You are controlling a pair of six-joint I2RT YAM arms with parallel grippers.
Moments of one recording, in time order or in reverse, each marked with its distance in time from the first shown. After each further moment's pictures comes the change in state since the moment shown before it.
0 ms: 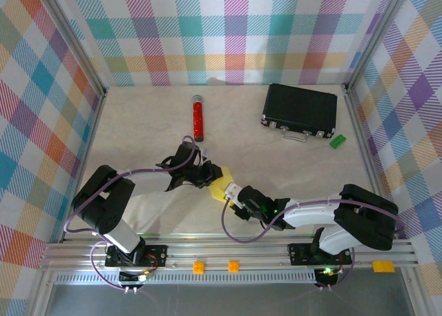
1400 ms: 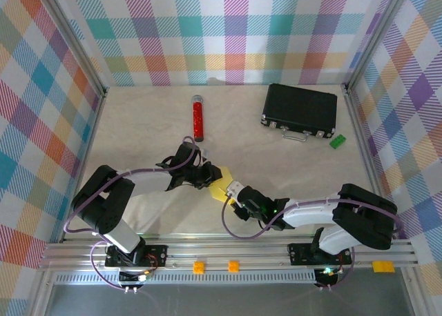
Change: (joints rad) left arm 0.000 0.000 0.005 -0.037 -0.002 0.011; right arm 0.000 0.010 0.000 -0.010 -0.007 0.164
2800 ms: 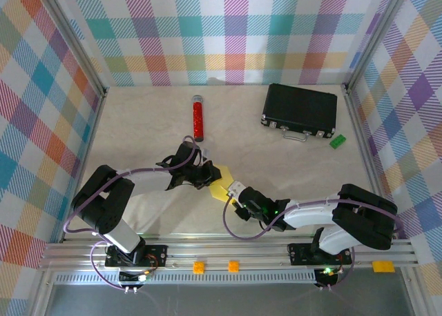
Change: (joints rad) left arm 0.000 0.000 0.011 -0.023 -0.002 0.017; right arm 0.000 -0.001 -0.021 0.031 0.021 -0.001
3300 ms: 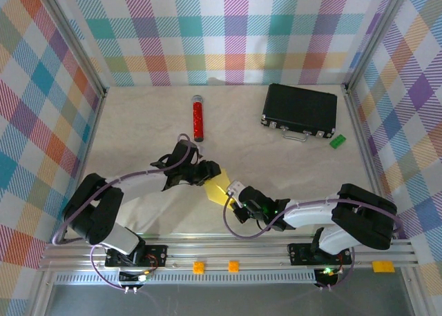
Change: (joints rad) left arm 0.000 -0.119 0.014 -0.118 -0.117 0.031; right arm -0.026 0.007 0.000 0.027 -0.121 0.109
